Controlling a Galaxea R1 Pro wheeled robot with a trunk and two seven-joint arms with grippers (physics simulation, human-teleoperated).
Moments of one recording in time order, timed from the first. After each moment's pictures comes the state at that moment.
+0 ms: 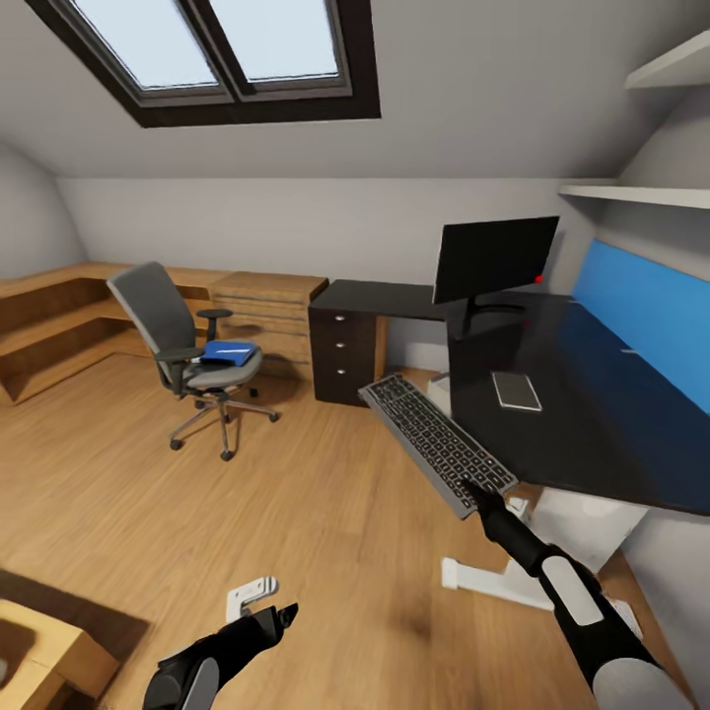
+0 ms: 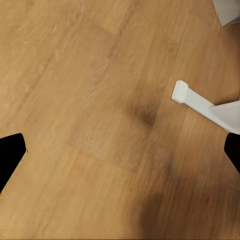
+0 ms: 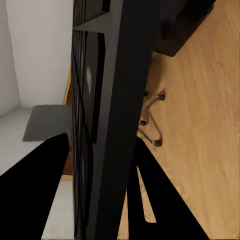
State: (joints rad) left arm -0.12 -0.08 0.01 -1.23 0.37 0.57 -0.01; right arm -0.53 -0.12 -0.15 -0.73 -1.04 0.41 0.47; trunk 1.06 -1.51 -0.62
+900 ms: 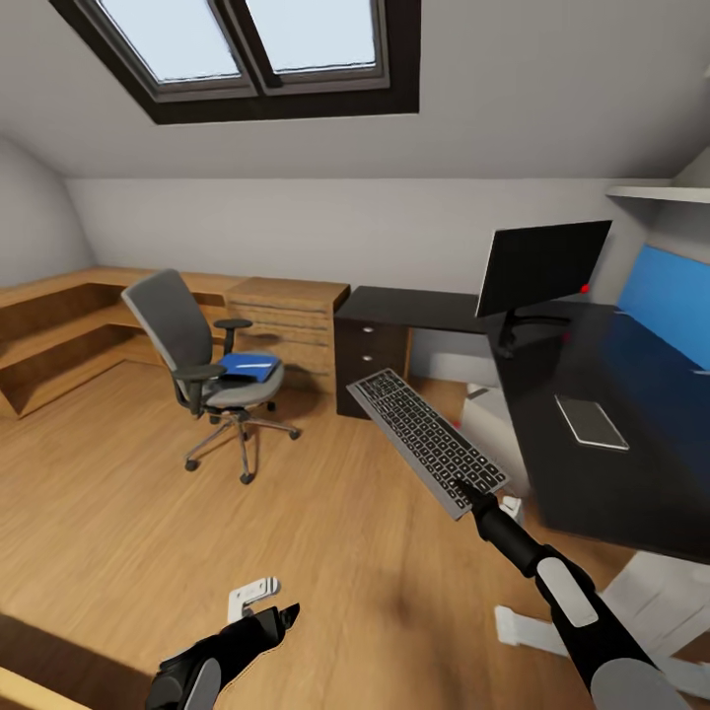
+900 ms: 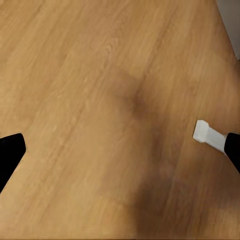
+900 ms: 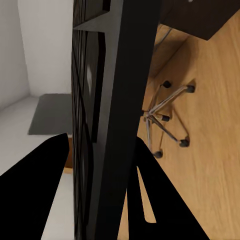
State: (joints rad) left arm -0.12 -0.08 0.00 -1.23 0.37 0.56 -0.01; right arm -0.53 -0.12 -0.11 -0.72 -1.04 0.41 0.54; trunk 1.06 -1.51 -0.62
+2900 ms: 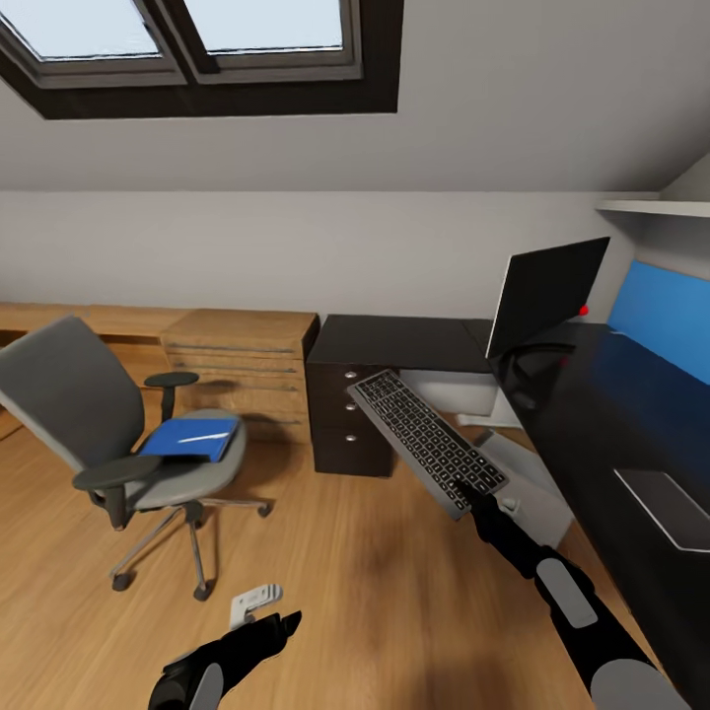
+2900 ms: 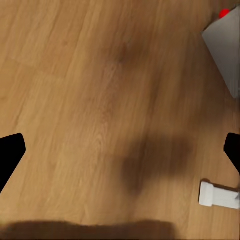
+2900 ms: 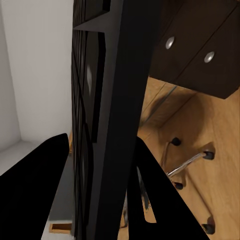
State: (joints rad) left arm -0.12 -0.09 -0.01 -1.20 0.37 0.56 -0.01; right arm -0.53 -0.12 -0.11 -0.71 -1.04 0.40 0.54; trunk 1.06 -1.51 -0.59
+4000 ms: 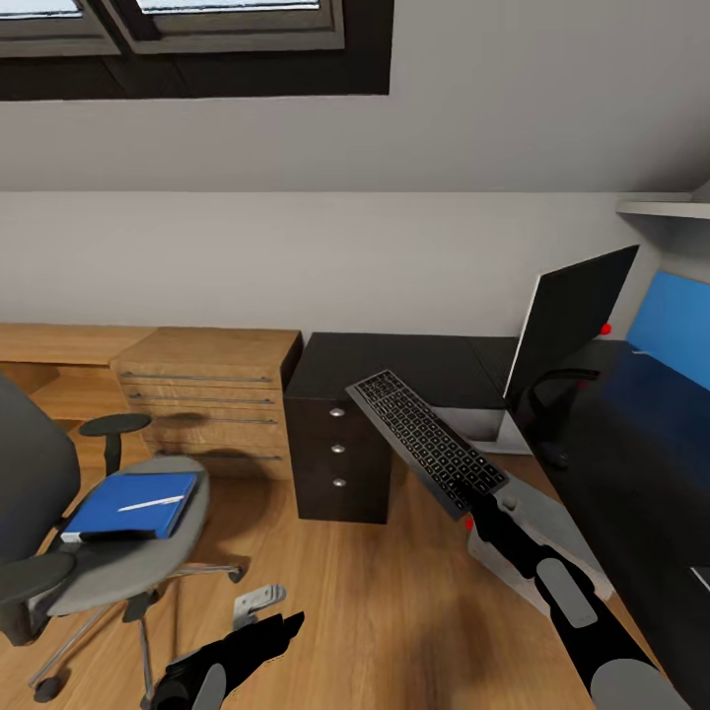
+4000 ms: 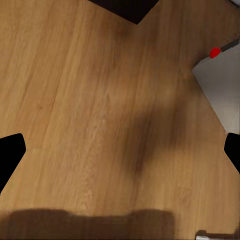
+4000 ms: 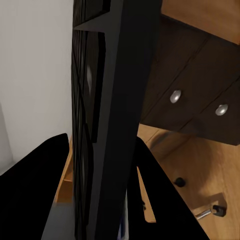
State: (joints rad) left arm -0.12 -0.08 -0.02 -1.20 0.37 0.56 0.00; right arm -0.53 -0.12 -0.10 -0.72 -1.04 0.40 0.54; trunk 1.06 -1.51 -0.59
